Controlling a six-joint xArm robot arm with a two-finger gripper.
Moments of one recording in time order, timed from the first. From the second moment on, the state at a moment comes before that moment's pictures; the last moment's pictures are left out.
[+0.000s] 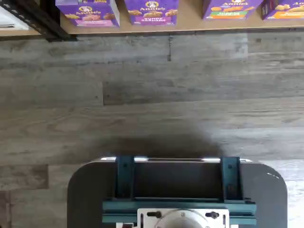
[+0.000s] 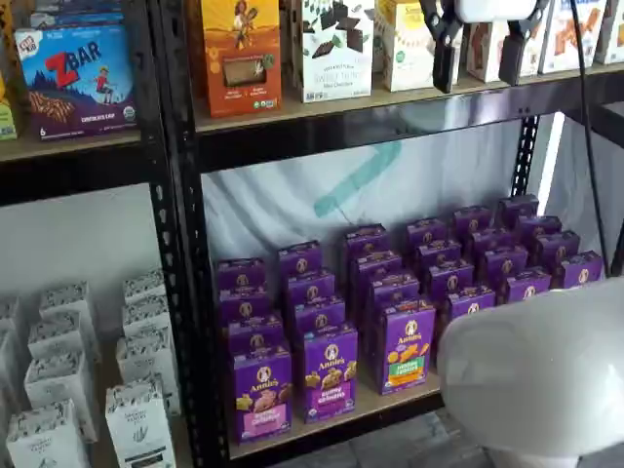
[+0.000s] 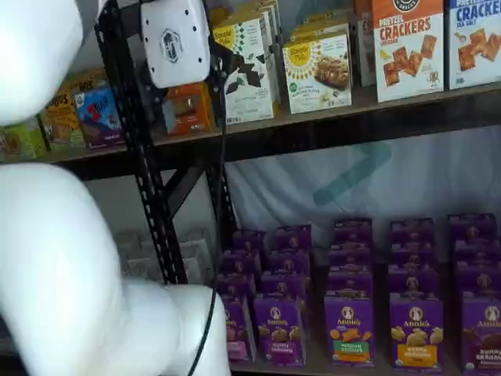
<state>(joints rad) 0.01 -0.85 -1.14 0.04 1.99 0.03</state>
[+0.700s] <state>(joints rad) 0.07 -0.88 -1.08 -0.02 1.89 0.07</state>
